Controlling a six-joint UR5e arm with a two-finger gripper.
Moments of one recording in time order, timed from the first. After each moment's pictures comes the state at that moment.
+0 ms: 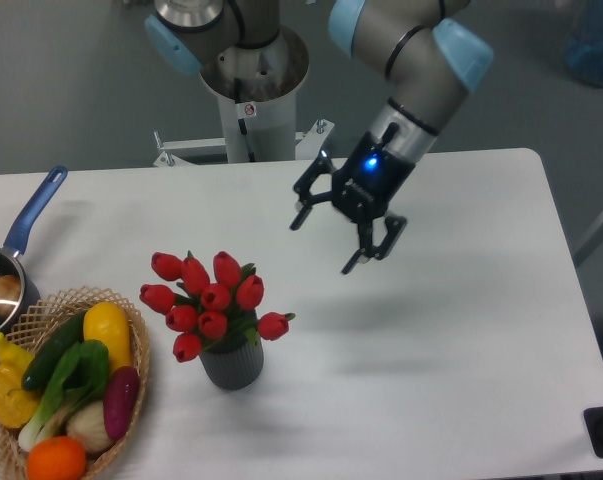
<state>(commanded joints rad) 2.70 -1.70 -1.84 -1.17 0.71 1.47</state>
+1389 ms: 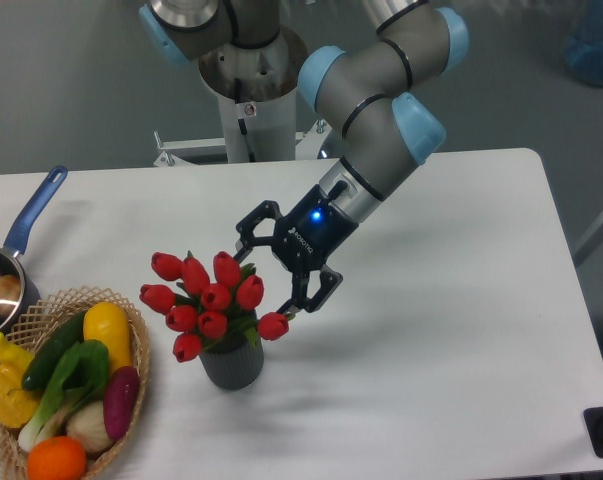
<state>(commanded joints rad) 2.60 -1.83 -1.83 -1.03 0.60 1.41</state>
